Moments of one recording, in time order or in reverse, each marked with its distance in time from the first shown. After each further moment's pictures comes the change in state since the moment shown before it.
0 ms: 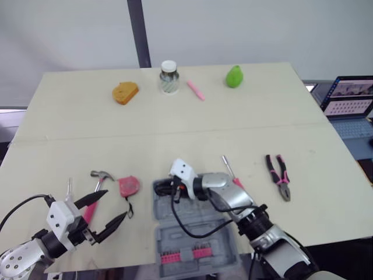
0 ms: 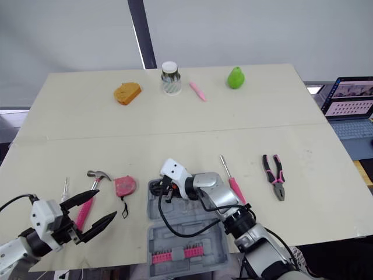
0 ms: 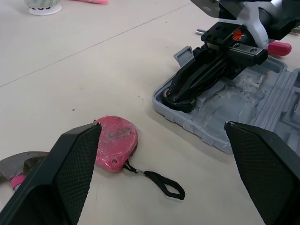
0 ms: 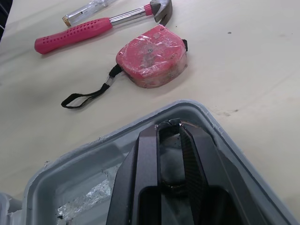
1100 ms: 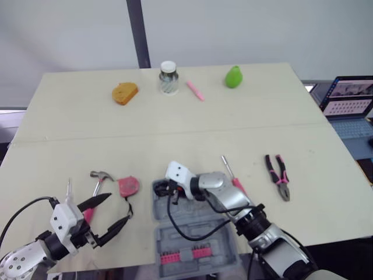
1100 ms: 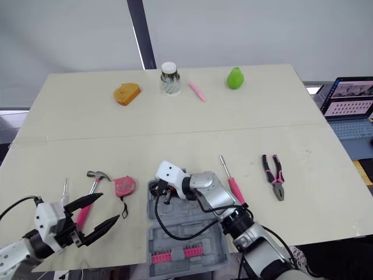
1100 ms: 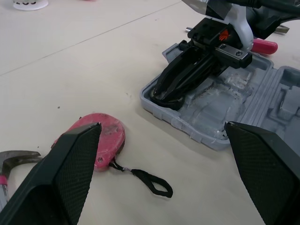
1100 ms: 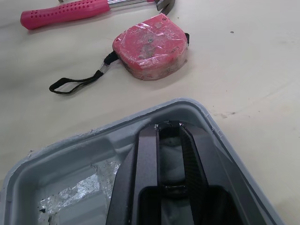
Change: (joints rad) left arm 0.001 -0.002 -0.023 0.030 0.000 -0.015 -0.035; right arm -0.007 0.003 0.045 -0.009 -0.099 -0.018 -0.013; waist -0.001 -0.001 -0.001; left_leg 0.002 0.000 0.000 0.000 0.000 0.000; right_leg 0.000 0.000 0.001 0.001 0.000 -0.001
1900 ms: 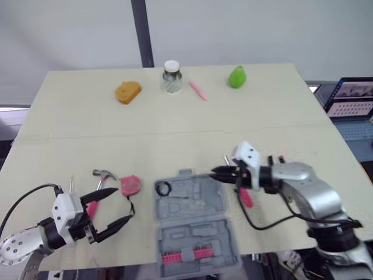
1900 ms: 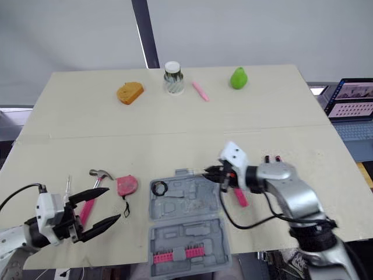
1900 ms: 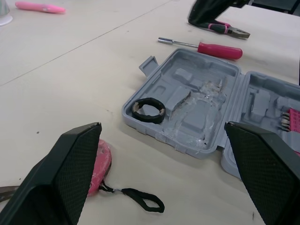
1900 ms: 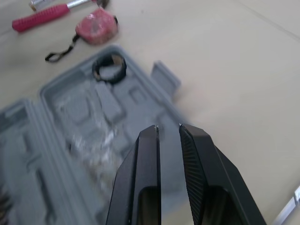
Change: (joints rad) left arm -0.099 0.093 -0.012 0.034 -0.059 0.051 -0.130; right arm 0.265 -0.614 -0.471 -0.600 0.376 0.419 0.176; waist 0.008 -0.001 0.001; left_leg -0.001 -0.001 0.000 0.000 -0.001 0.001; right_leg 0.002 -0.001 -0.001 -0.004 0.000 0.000
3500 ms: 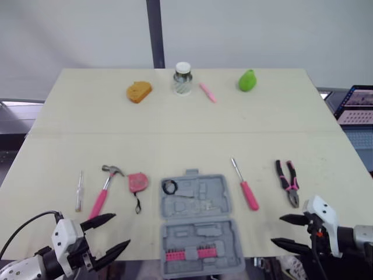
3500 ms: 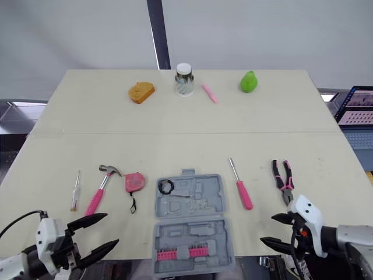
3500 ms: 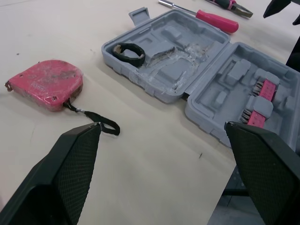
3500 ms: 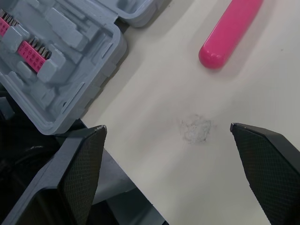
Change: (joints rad) left arm 0.225 -0.057 0.003 -0.074 0.028 -0.013 0.026; right arm 0.705 -0.194 -0.379 -0.040 0.109 -0.183 0.080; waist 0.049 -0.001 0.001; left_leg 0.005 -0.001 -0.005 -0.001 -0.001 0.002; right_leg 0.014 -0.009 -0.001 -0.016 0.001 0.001
